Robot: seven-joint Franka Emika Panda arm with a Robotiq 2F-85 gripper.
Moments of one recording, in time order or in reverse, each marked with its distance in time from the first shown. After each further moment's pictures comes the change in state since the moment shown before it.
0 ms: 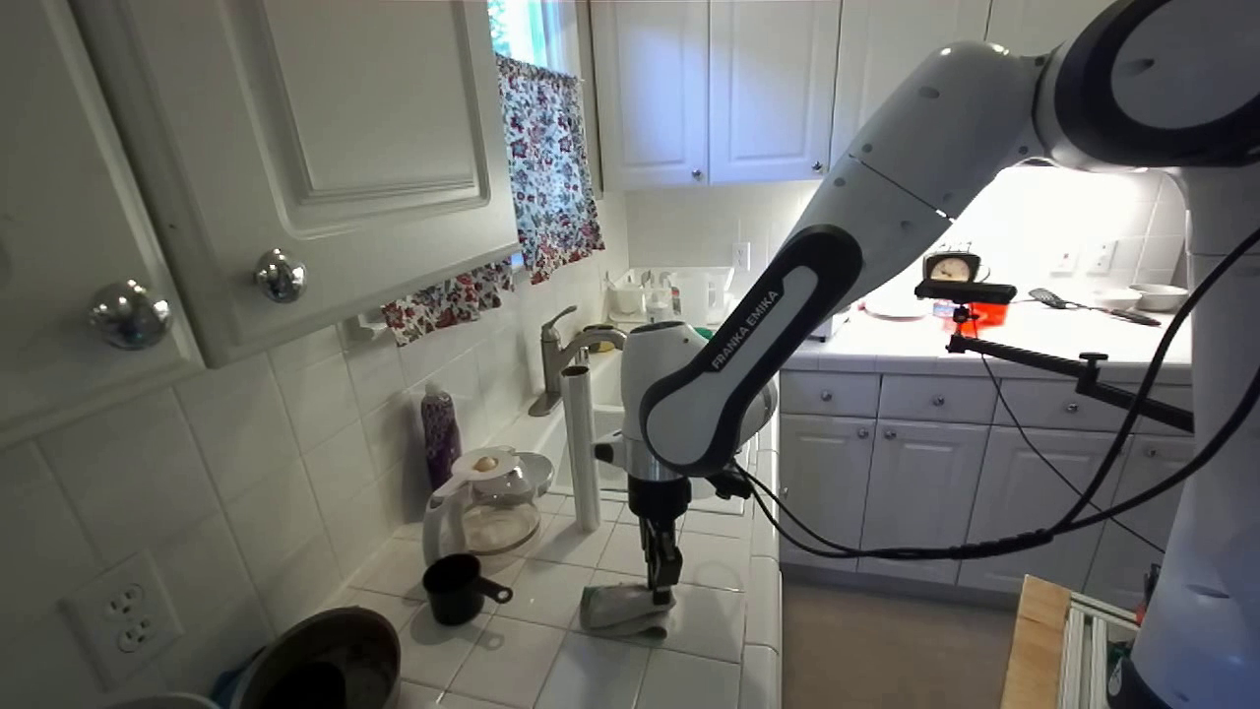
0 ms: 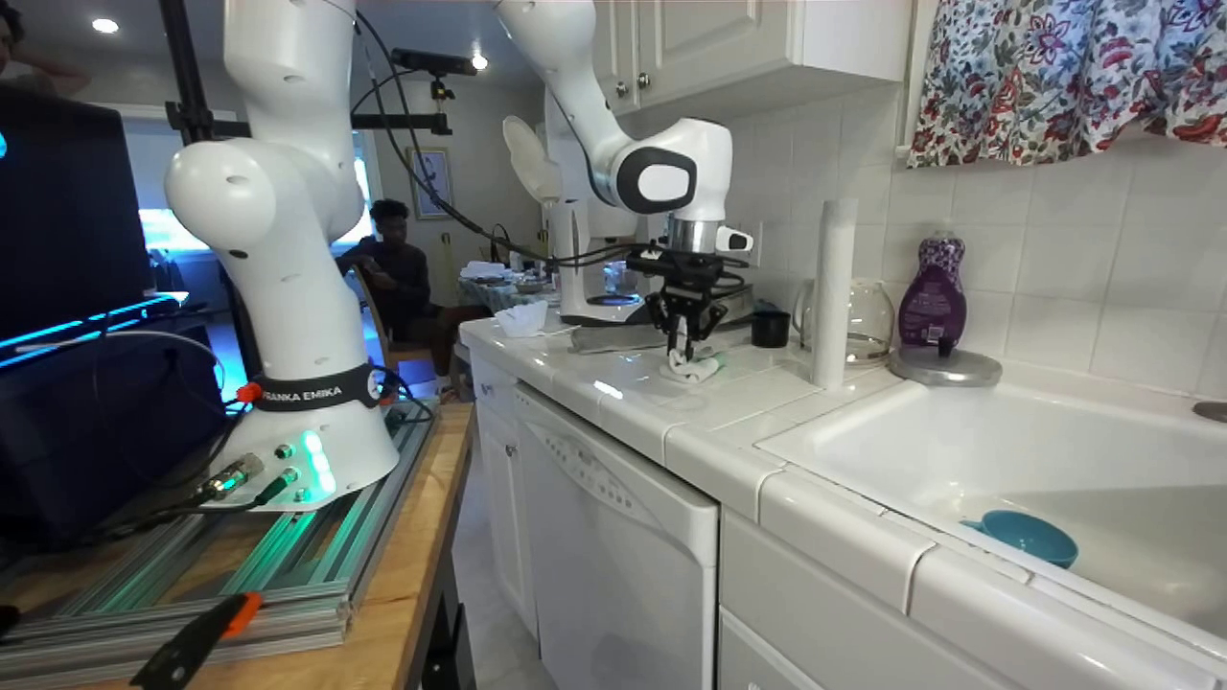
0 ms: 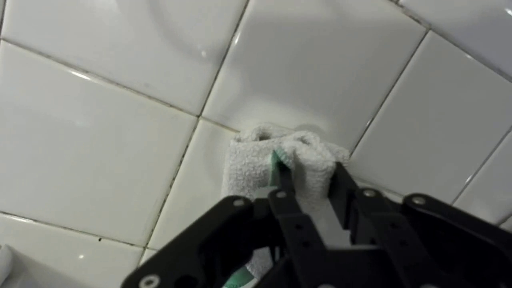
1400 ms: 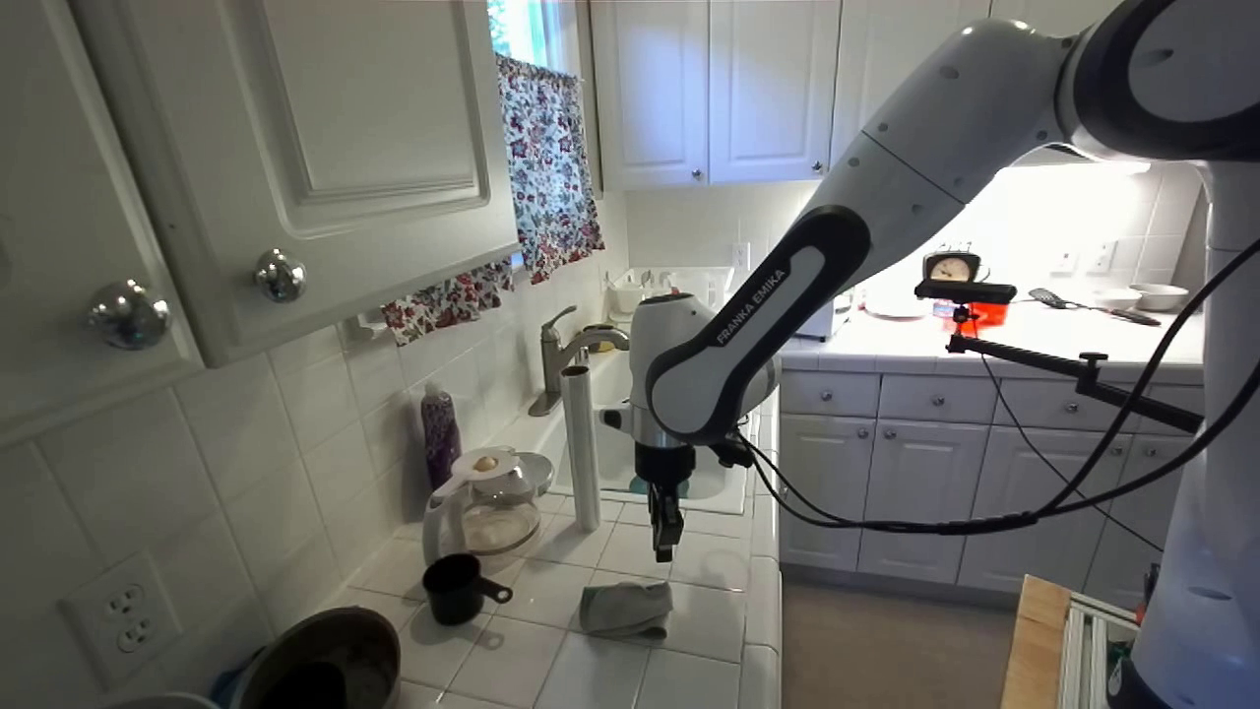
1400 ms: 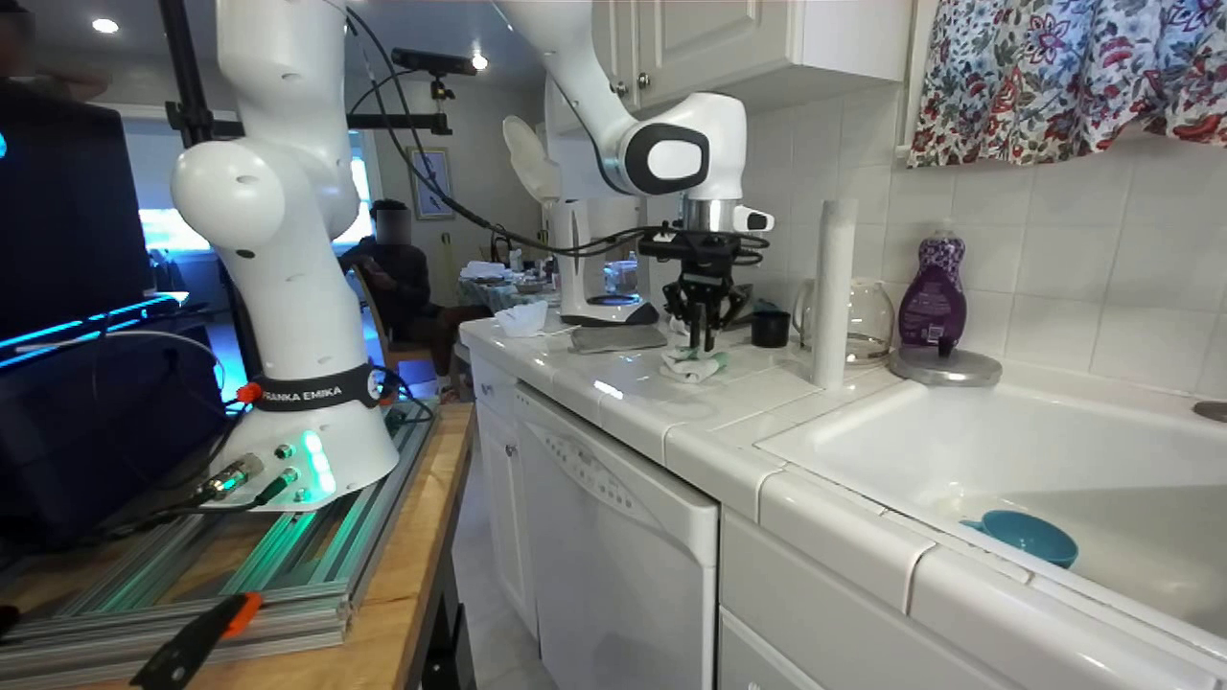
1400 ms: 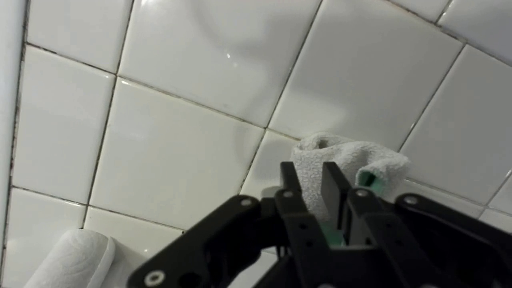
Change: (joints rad) arm 0.061 -0.047 -0.128 0.018 -0.028 -0.020 0.024
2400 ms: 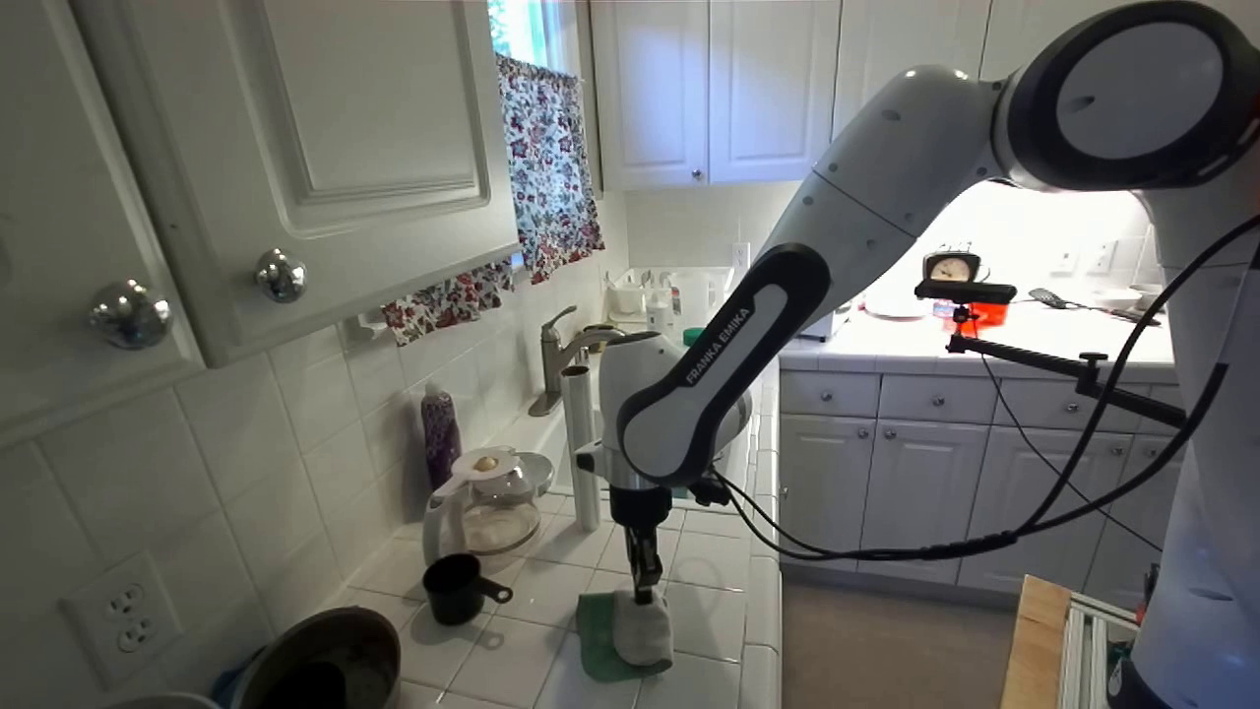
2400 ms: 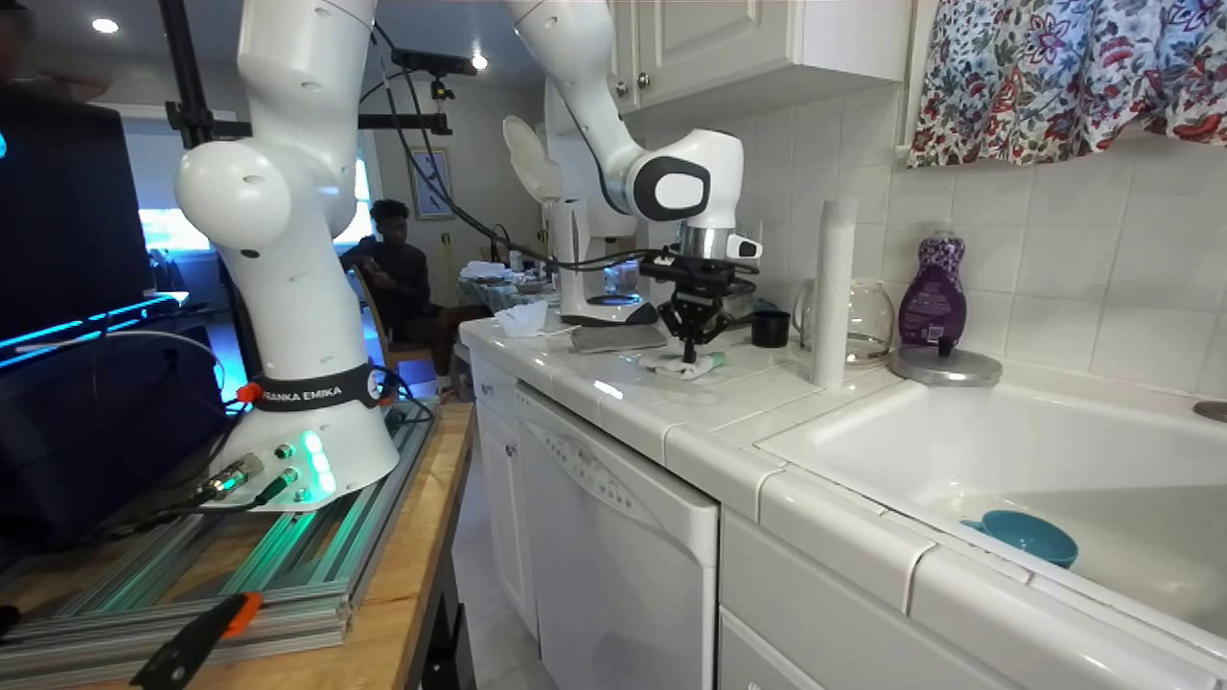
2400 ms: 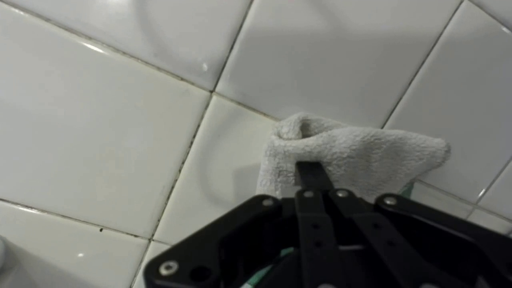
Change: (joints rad) arm 0.038 0.127 0.042 0.073 0.000 0.001 0.008
